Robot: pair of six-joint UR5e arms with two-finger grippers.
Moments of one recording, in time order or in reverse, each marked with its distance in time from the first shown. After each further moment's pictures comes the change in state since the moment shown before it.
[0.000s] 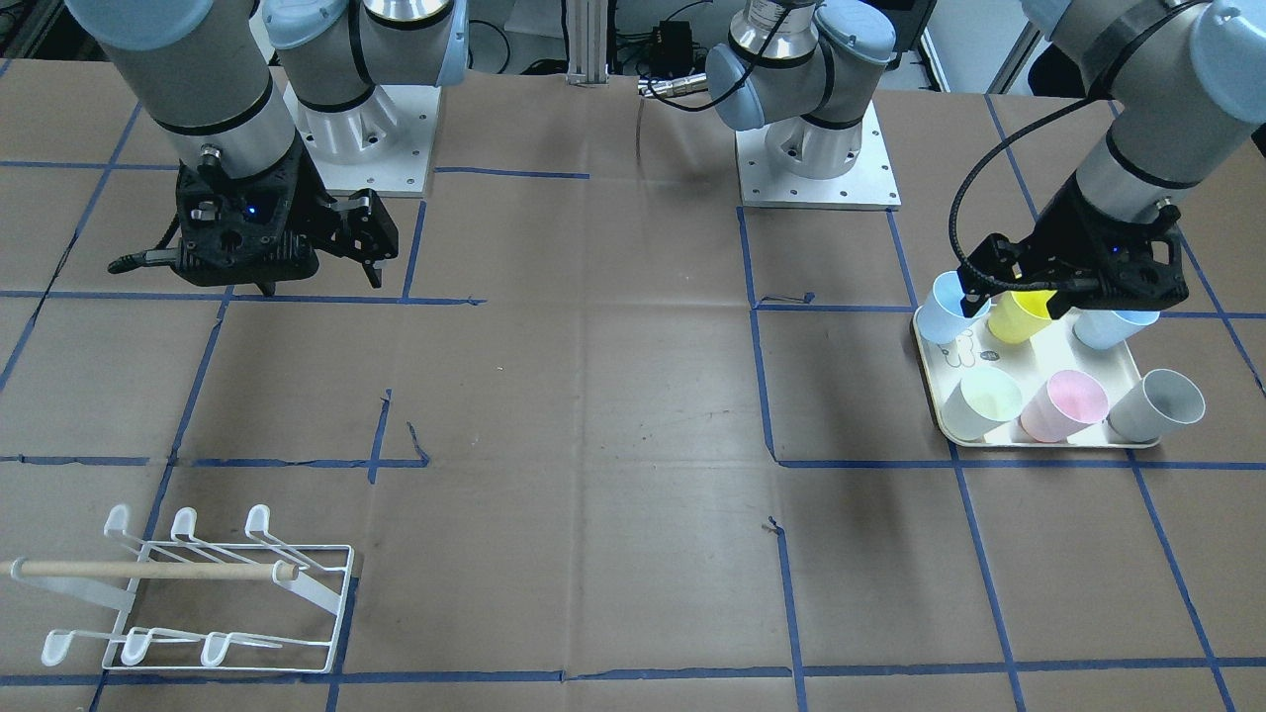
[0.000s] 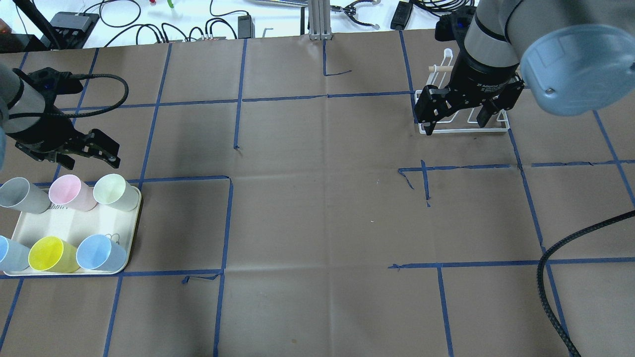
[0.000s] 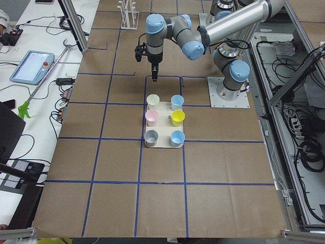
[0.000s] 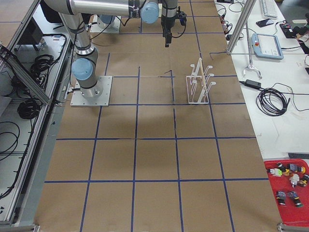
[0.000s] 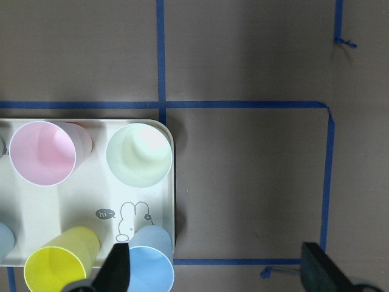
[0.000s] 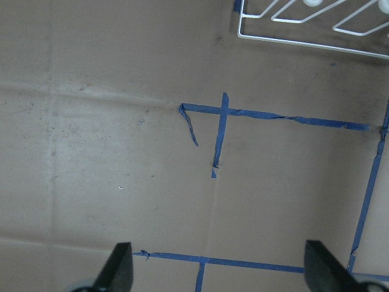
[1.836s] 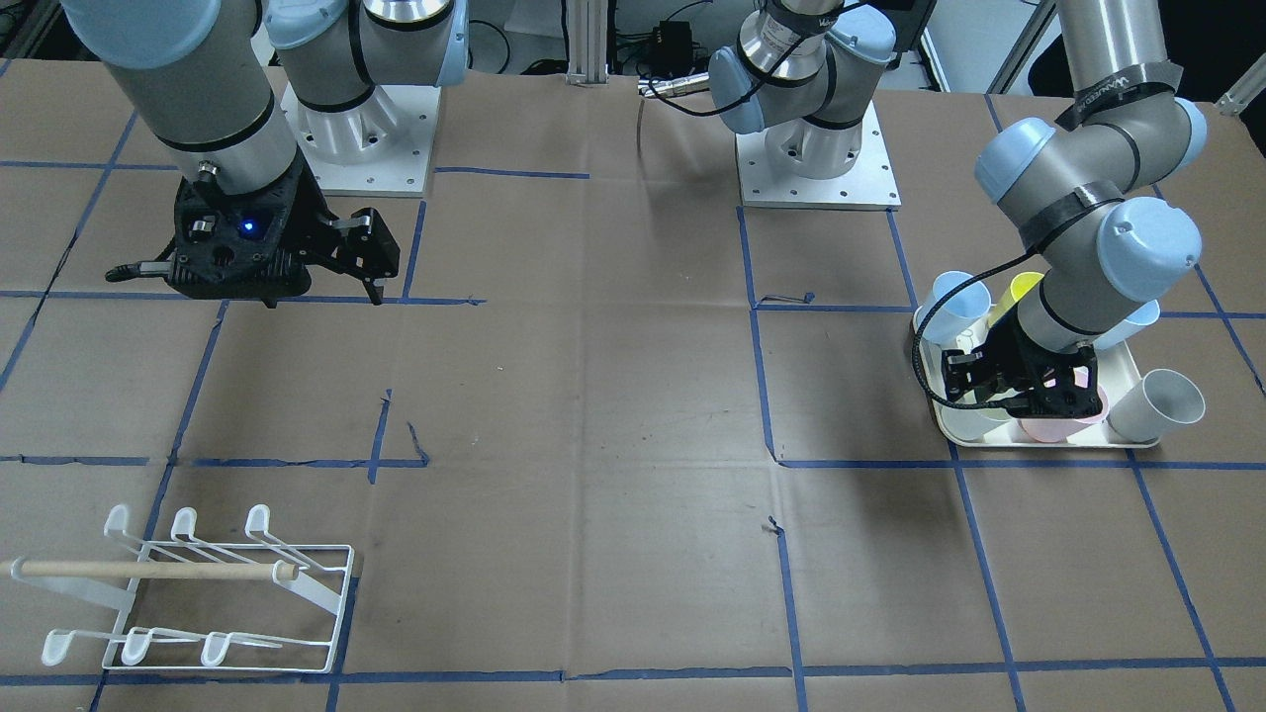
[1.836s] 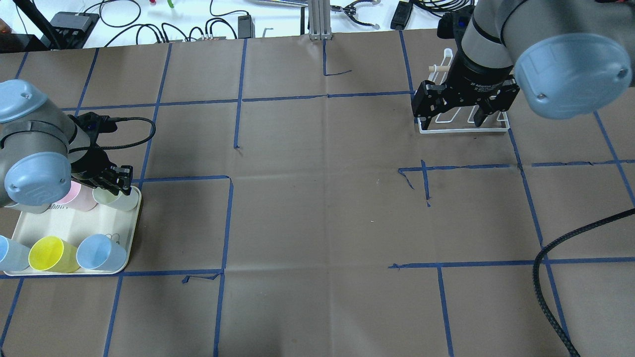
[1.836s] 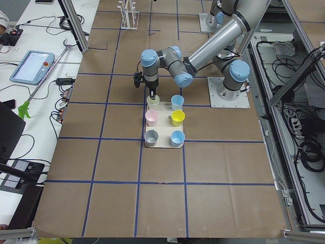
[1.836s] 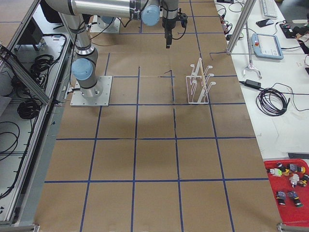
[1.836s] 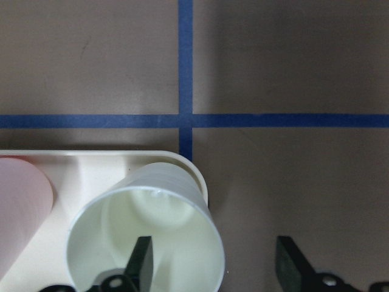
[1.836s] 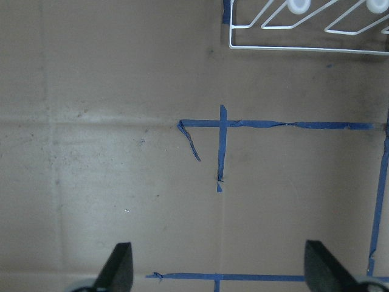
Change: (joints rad) left arm 0.032 -0.204 -0.099 0.255 0.053 0.032; right arm -0.003 0.010 0.026 -0.088 0.024 0.122
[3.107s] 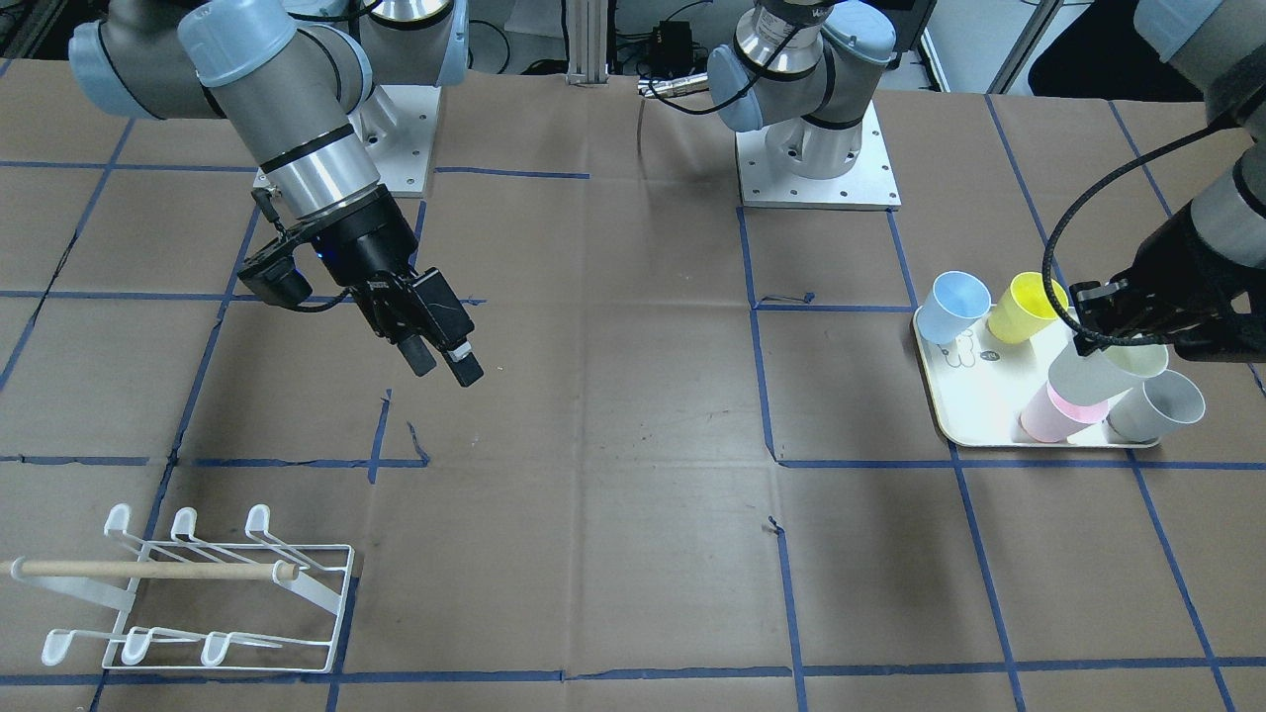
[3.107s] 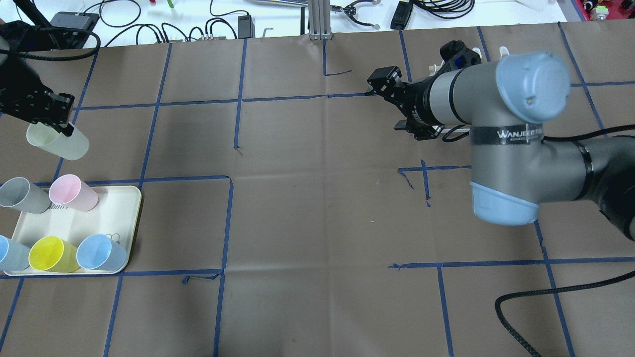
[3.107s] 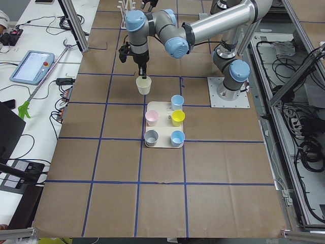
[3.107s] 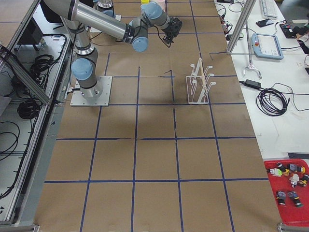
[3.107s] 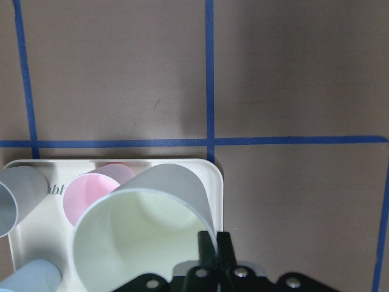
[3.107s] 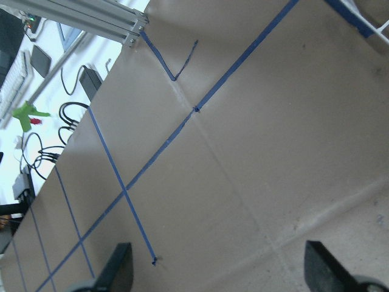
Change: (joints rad) left arm -0.030 0.056 0.481 -0.541 -0.009 -0.012; right arm 0.003 -0.009 0.460 -1.082 0.408 0.894
